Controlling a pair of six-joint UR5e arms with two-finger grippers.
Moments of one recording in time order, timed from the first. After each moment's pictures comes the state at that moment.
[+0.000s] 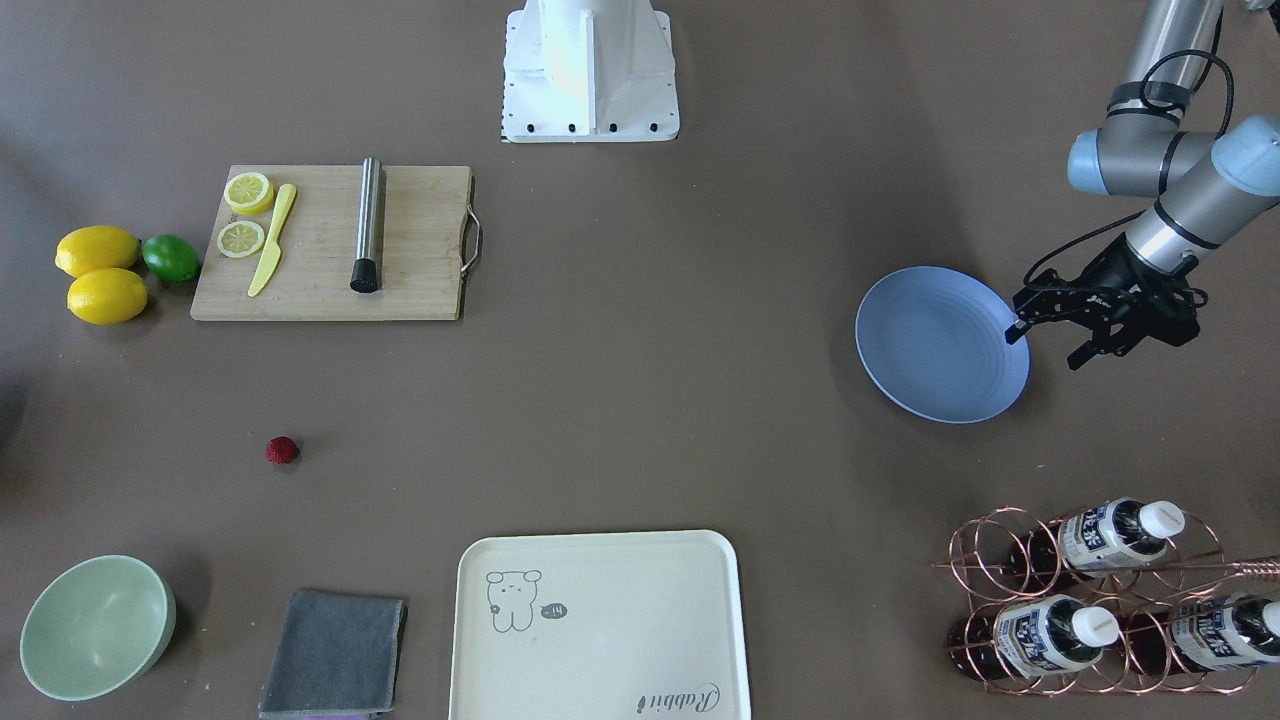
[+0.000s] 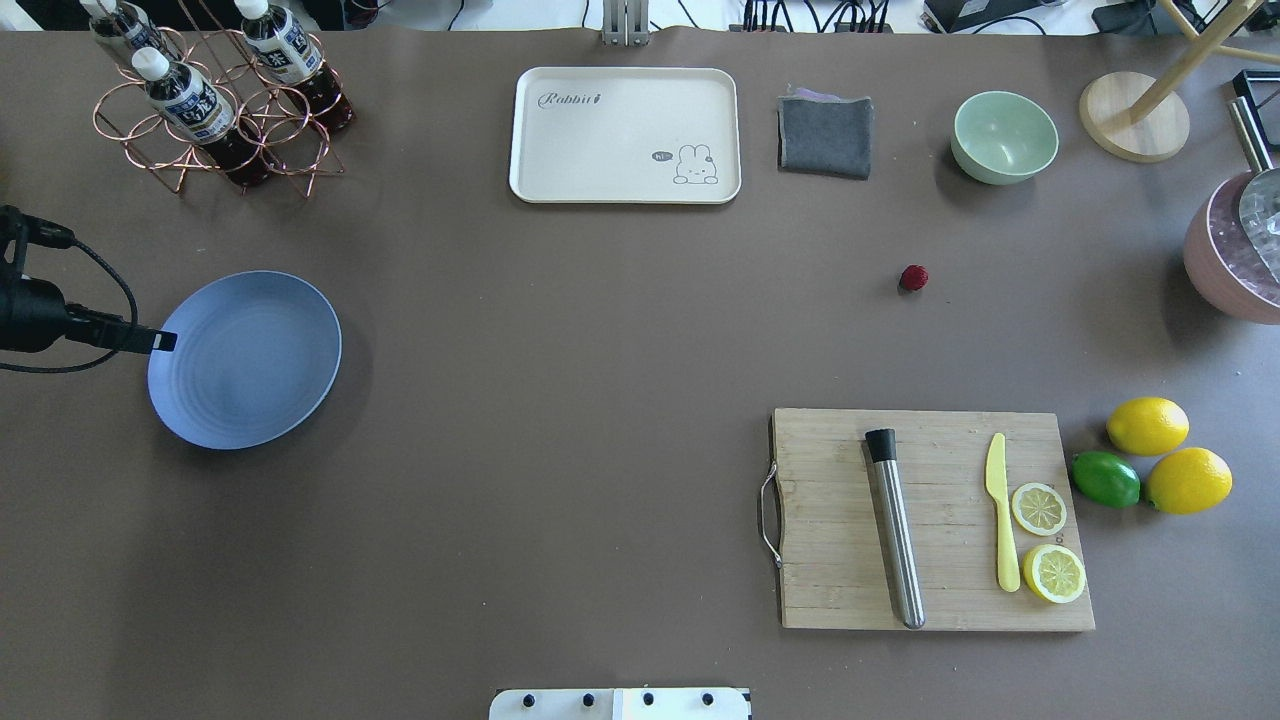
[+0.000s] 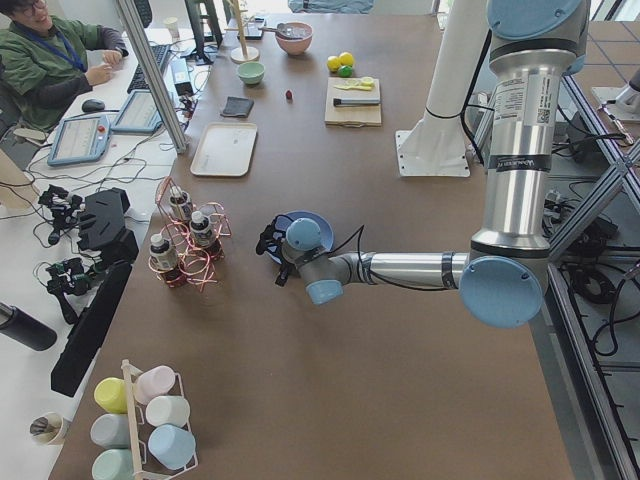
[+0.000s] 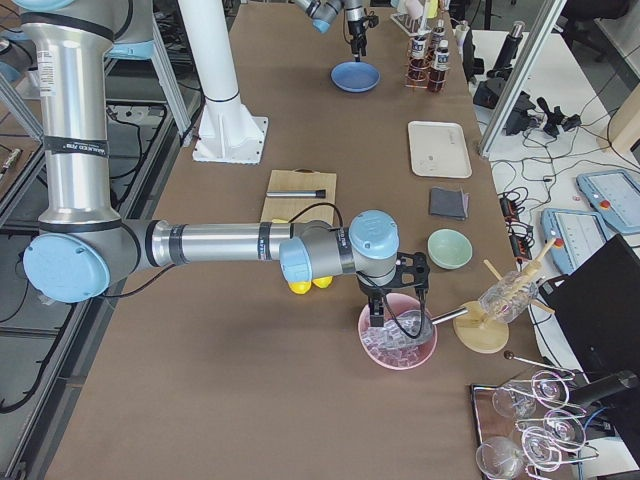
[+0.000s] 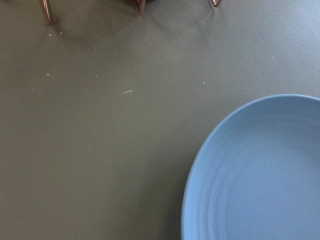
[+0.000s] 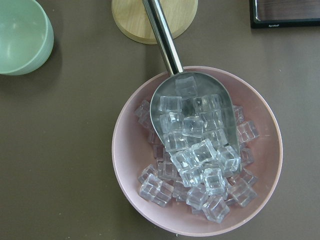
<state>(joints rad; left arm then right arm) -0.97 -1.59 -1.41 -2.71 -2.17 -0.73 1.56 -1.58 1.65 -1.39 2.41 0.21</state>
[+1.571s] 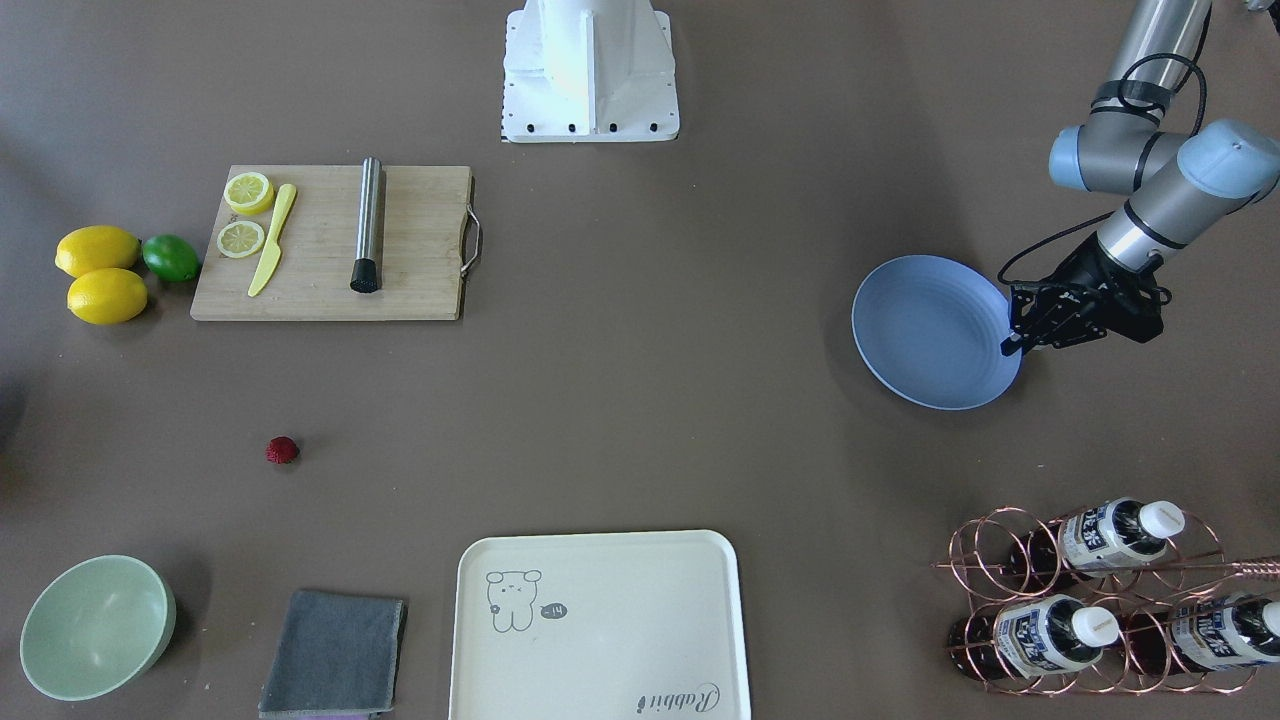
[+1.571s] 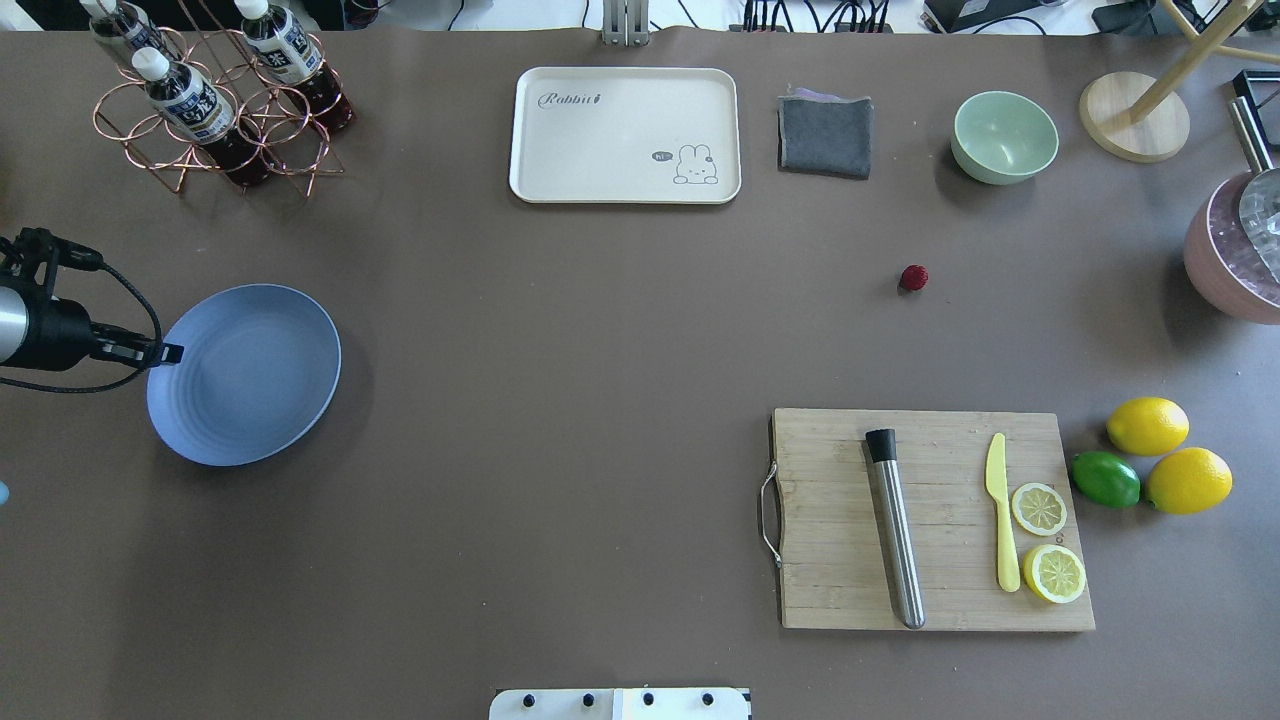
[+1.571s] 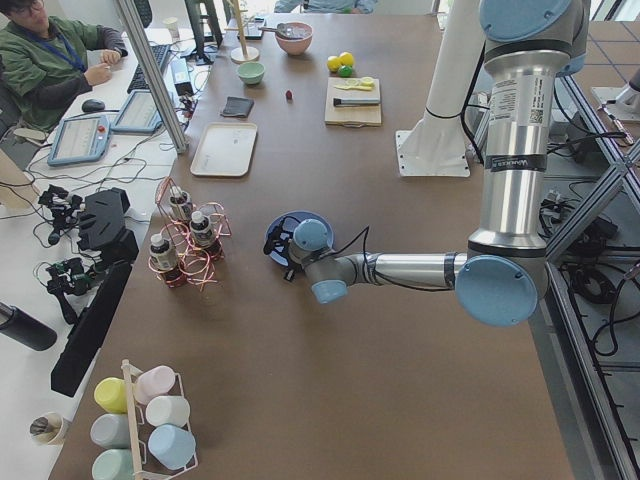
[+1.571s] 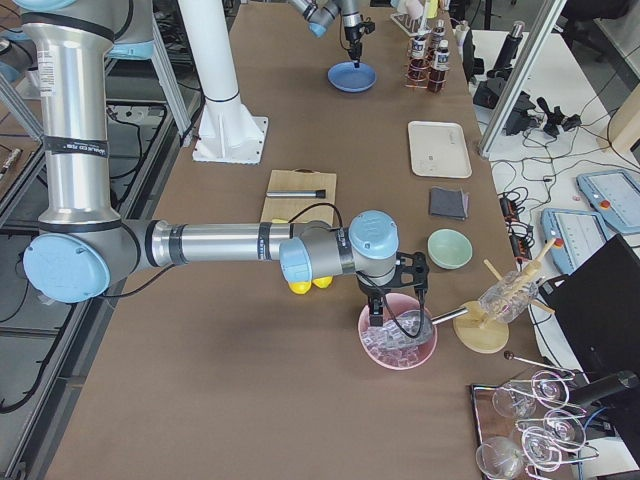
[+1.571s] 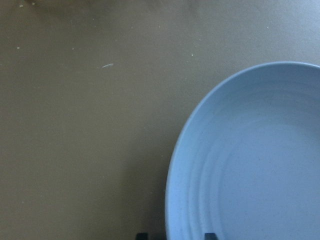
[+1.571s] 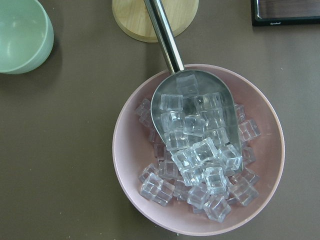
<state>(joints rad) -0.91 -1.59 -1.41 -2.72 -2.16 -0.74 1.56 -1.58 1.65 -1.38 2.41 0.21</state>
